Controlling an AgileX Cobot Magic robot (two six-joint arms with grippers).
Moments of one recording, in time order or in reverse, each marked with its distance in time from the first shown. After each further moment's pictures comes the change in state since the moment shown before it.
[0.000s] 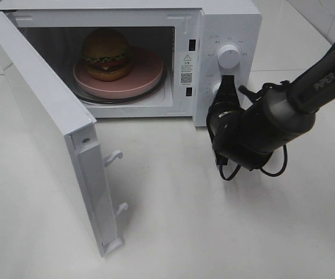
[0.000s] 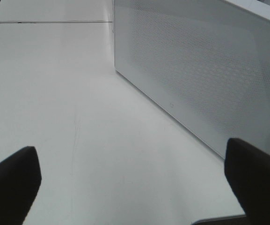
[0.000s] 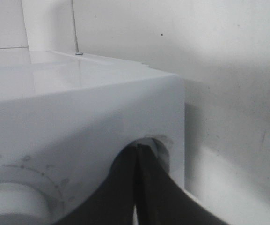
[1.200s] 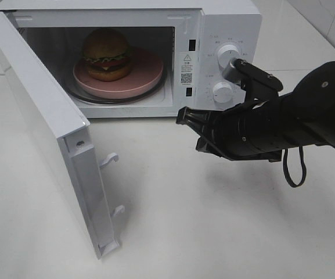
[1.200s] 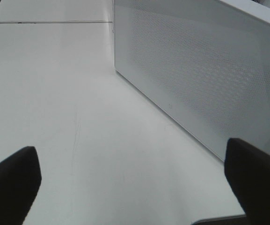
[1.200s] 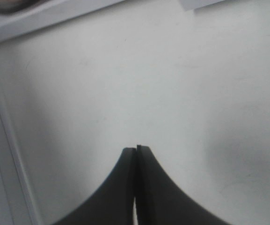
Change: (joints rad) left arm 0.000 0.000 0.000 0.000 0.000 0.000; right arm -0.014 -0.506 0.248 -0.083 0.773 -1.285
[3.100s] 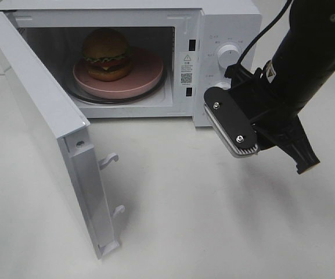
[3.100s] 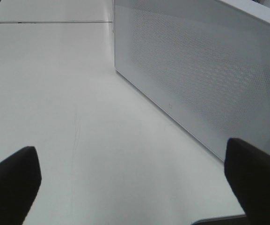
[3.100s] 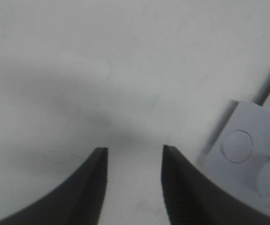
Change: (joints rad) left arm 0.000 0.000 0.000 0.000 0.000 0.000; right arm -0.034 -0.032 -0.314 -1.044 0.753 -1.143
